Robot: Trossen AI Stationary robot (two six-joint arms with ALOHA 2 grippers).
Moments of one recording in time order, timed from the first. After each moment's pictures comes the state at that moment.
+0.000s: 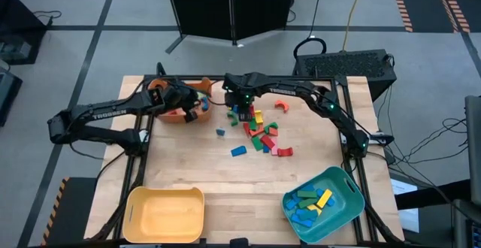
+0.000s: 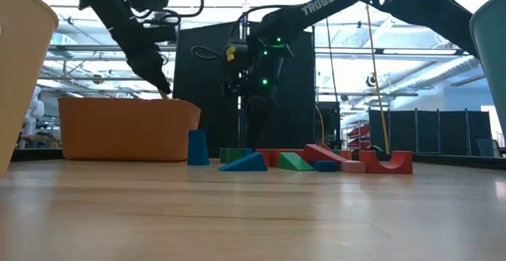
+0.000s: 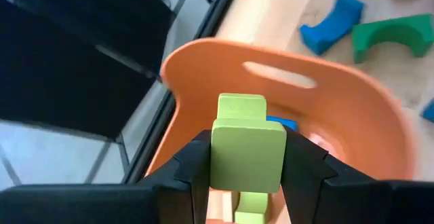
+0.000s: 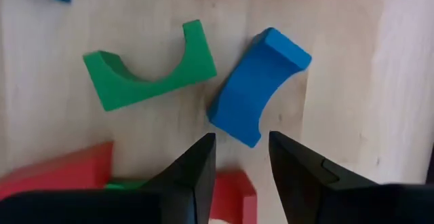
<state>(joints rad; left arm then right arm) 0.45 1.09 0.76 -0.47 -0.35 0.25 -0.38 2.33 2.02 -0.95 0.00 -0.48</state>
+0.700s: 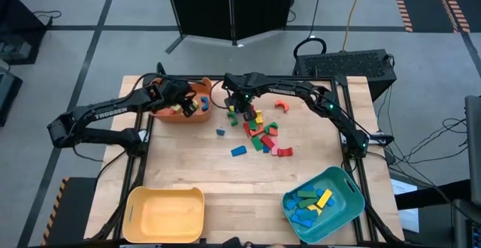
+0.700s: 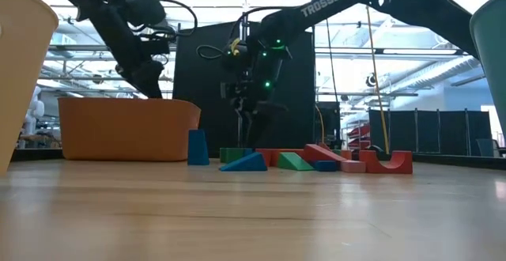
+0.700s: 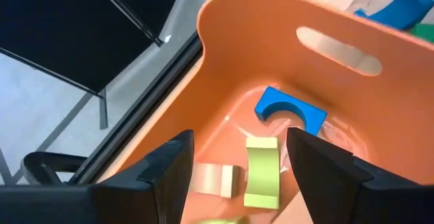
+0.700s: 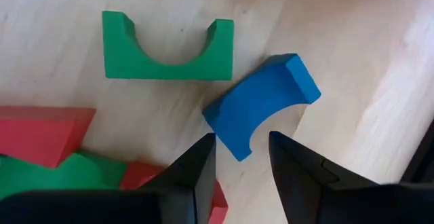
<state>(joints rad) 0.58 1.09 0.71 -0.46 -0.29 0.08 -0.38 2.34 2.02 -0.93 0.00 -0.82</state>
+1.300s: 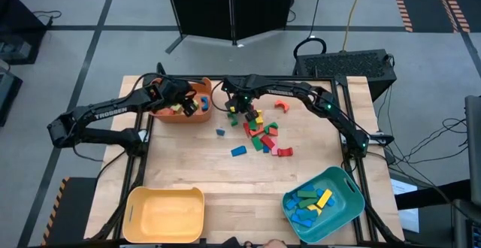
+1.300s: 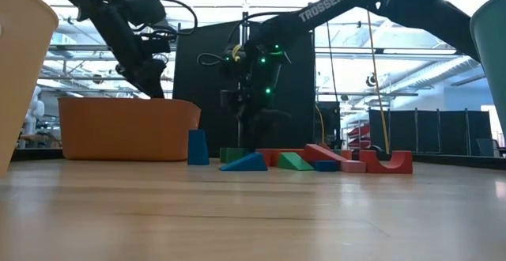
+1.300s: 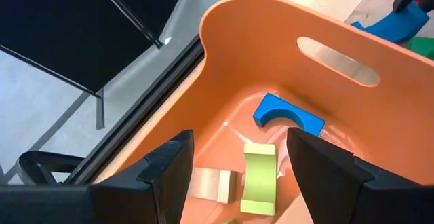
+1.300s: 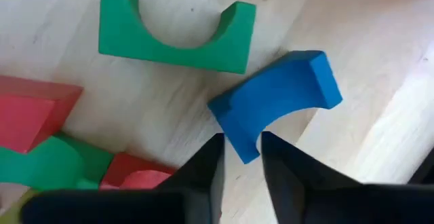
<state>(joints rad) 0.58 1.09 0.71 -0.44 -0.29 0.06 -0.38 2.37 2.02 -0.92 0.02 -0.94</state>
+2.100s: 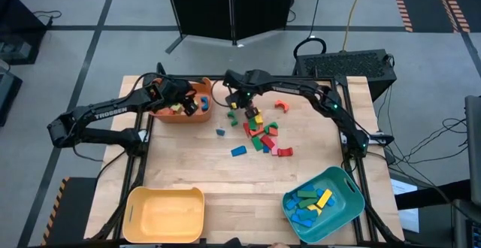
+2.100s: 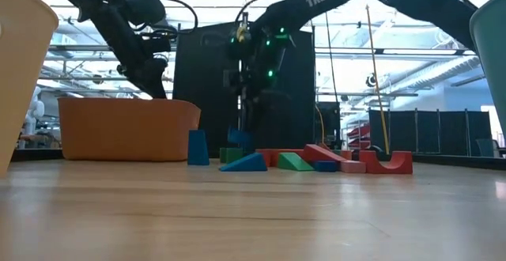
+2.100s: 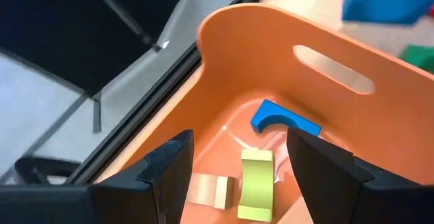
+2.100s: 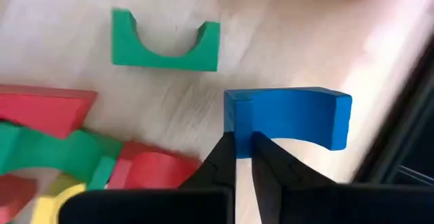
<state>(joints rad) 0.58 1.09 0.71 -0.43 -0.28 0.06 -0.38 2.28 2.02 -0.95 0.02 -0.87</state>
